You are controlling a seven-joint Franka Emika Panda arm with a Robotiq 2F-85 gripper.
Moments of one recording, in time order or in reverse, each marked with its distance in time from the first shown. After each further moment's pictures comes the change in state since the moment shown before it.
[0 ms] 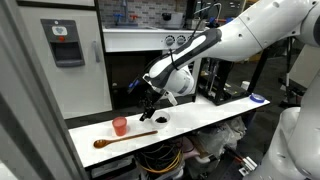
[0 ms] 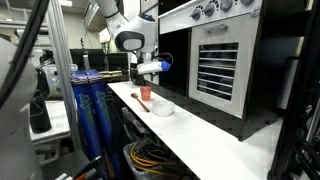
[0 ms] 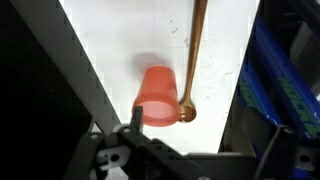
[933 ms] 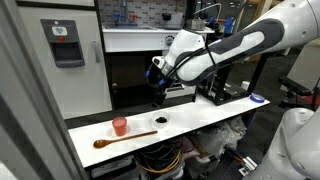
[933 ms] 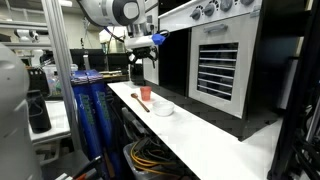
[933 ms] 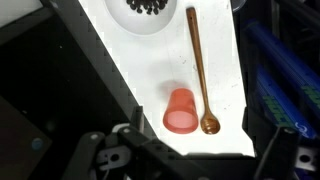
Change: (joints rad) arm -0.084 -0.304 0.028 -0.117 -0.659 -0.143 0.793
